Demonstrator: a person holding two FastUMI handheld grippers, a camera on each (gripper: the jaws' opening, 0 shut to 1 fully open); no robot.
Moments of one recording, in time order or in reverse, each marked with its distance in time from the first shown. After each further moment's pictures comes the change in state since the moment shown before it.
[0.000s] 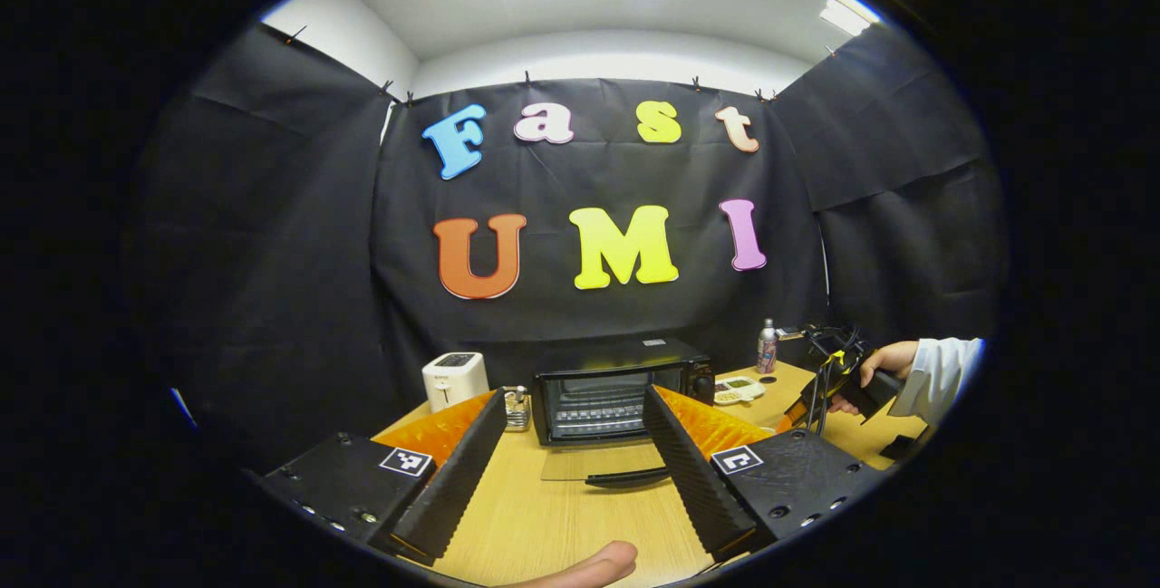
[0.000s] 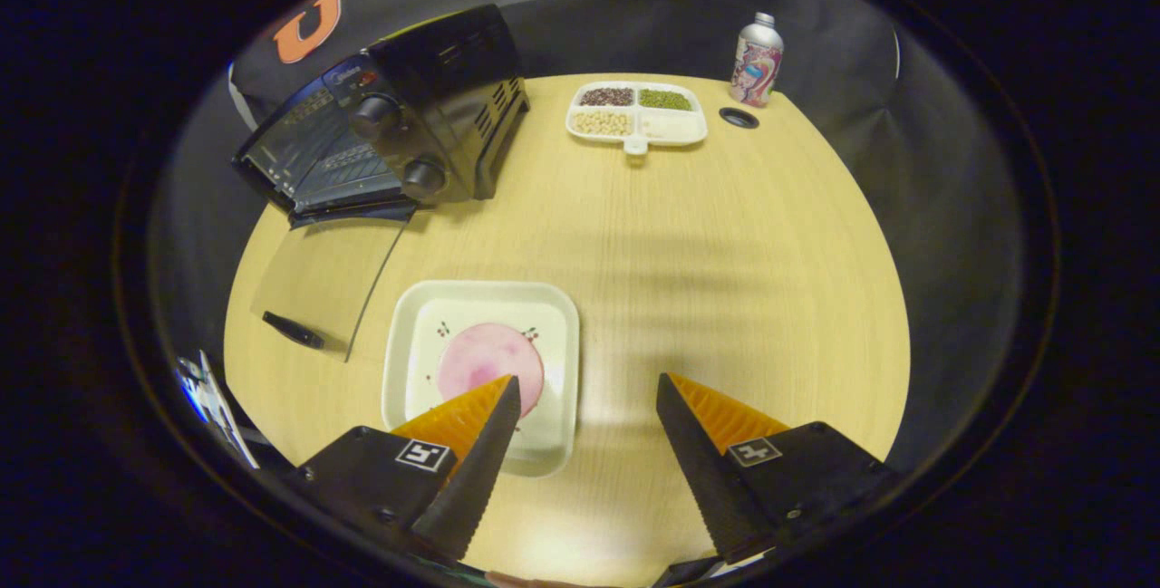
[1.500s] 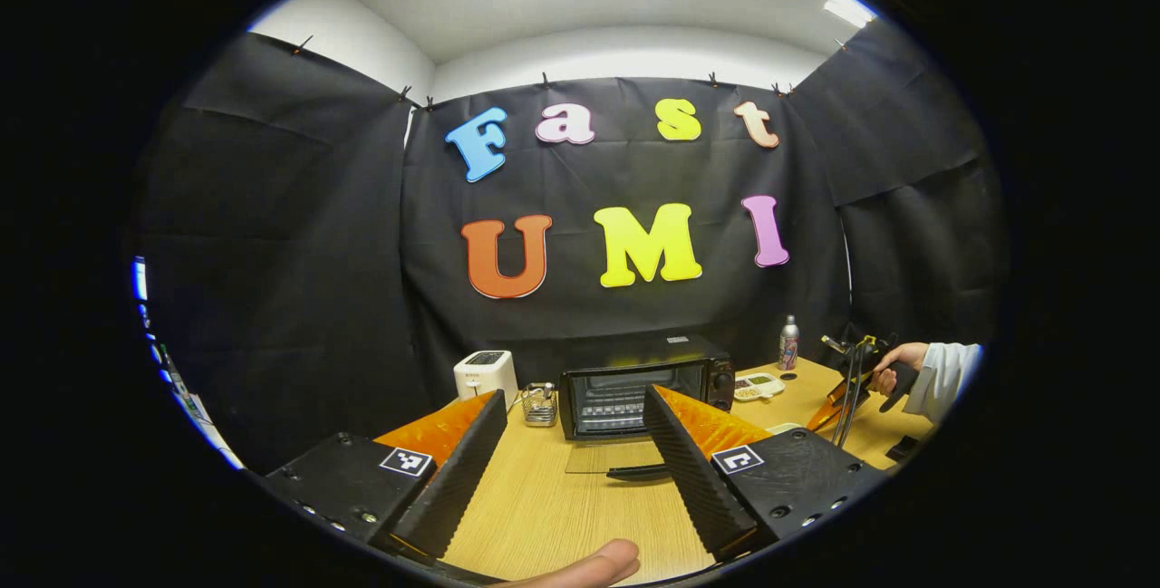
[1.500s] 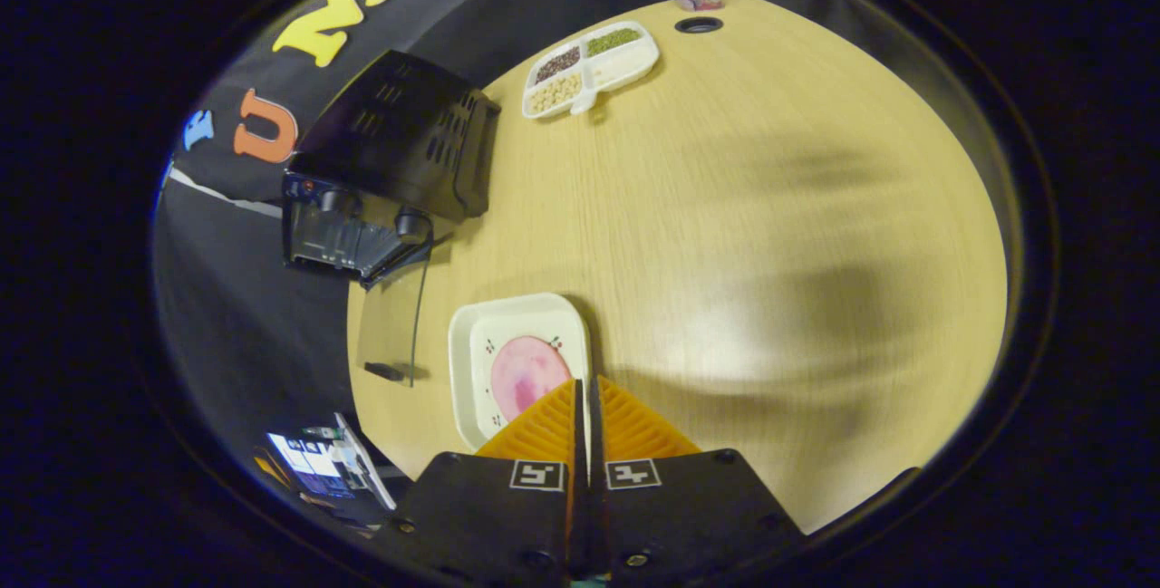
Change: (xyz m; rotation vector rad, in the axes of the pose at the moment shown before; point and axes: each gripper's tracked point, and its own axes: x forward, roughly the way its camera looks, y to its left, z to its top) left arm -0.017 0.001 0.001 -0.016 0.030 0.078; right arm -0.004 -0.015 -0.003 0.304 0.128 0.420
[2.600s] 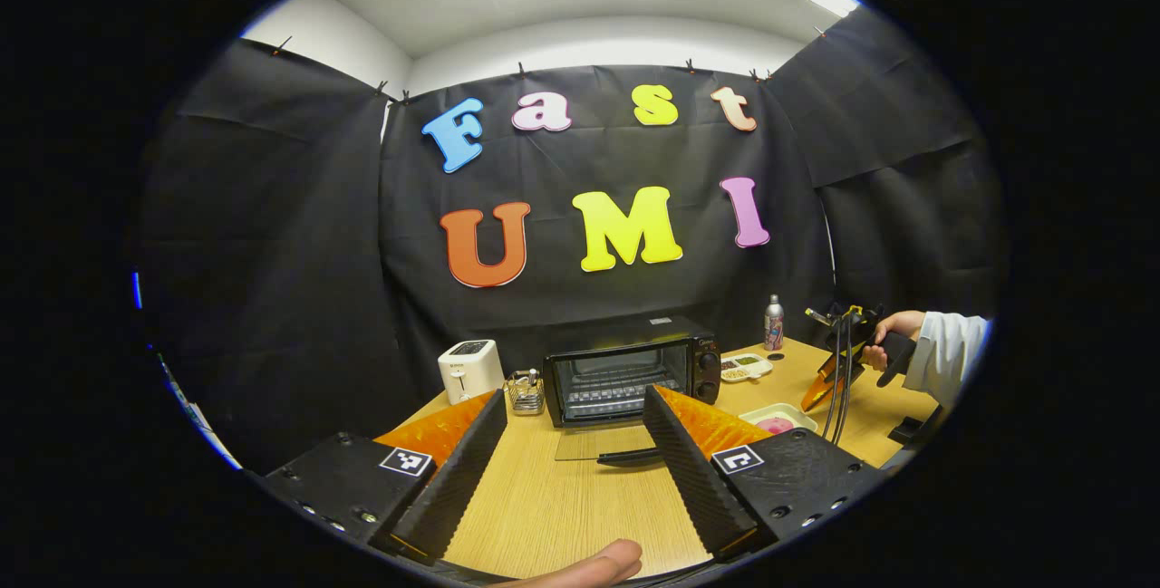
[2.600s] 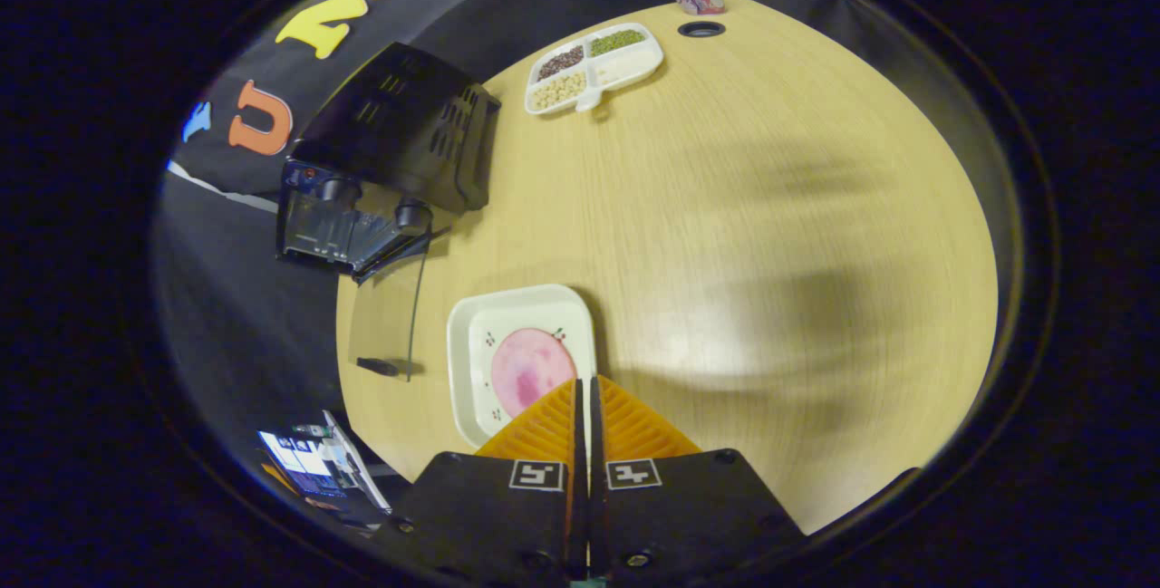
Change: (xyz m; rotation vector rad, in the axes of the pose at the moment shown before) left arm -0.001 -0.016 -0.023 0.051 0.040 -0.061; right arm 0.011 -0.001 -0.006 -0.016 0.024 -0.063
